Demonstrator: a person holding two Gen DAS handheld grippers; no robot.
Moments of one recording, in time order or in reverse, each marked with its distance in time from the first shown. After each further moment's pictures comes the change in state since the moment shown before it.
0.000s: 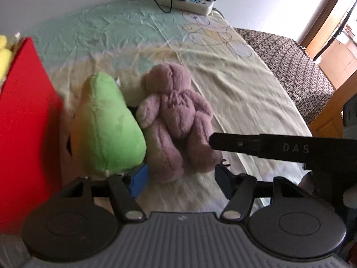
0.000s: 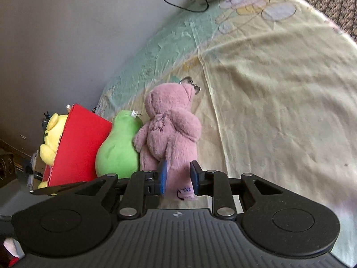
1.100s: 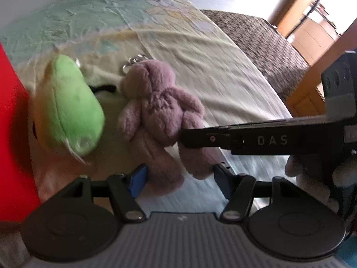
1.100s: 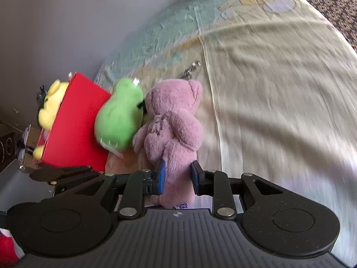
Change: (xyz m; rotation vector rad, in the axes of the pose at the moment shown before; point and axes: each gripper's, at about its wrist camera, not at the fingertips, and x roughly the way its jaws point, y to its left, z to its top) left arm -0.002 -0.022 -0.029 0.100 0.070 -0.139; right arm -0.027 0.007 -0.030 -0.094 0.094 -0.061
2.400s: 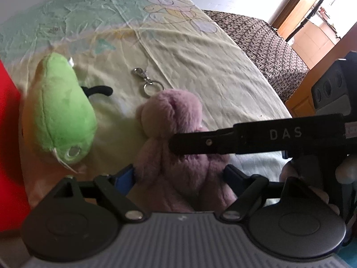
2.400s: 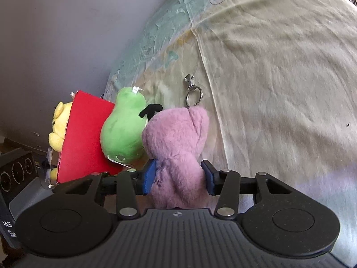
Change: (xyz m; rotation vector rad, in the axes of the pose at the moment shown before) left arm 0.019 0.005 0.009 -0.035 -0.016 -0.001; right arm 0.017 -0.025 0.012 0.158 0.021 0.145
